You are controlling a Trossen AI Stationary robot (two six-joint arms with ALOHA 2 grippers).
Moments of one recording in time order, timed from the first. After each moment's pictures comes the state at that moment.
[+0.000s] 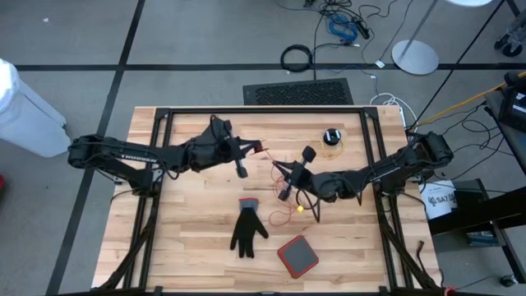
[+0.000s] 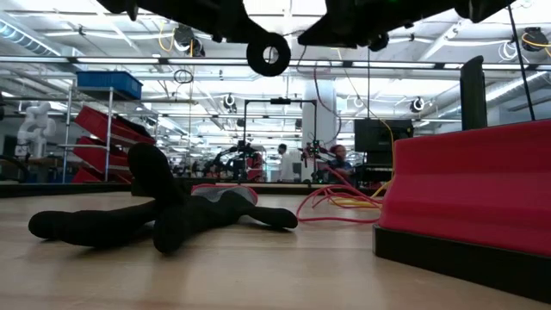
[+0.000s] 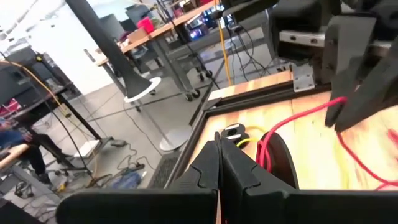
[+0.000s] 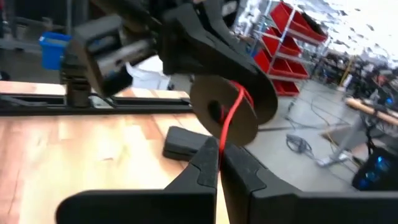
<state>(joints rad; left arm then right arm) 0.05 1.32 0.82 0.38 -0.35 0.43 0.25 1.50 0.78 0.65 0.83 -0.18</state>
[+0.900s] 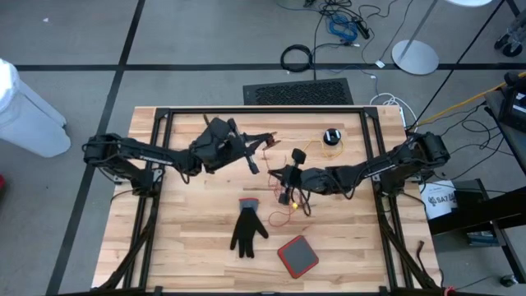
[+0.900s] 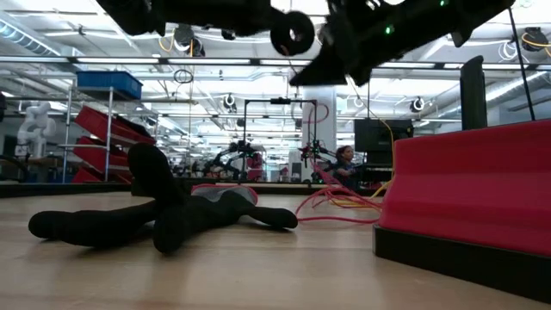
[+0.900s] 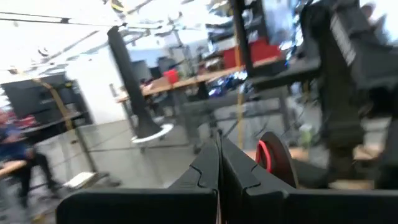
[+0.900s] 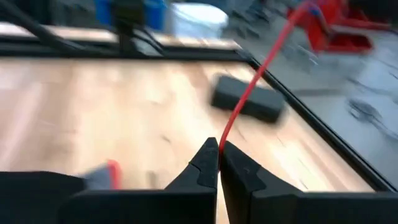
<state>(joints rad) 0.05 1.48 0.82 0.85 -0.34 0.34 0.16 1.53 0.78 0.41 0.55 0.03</state>
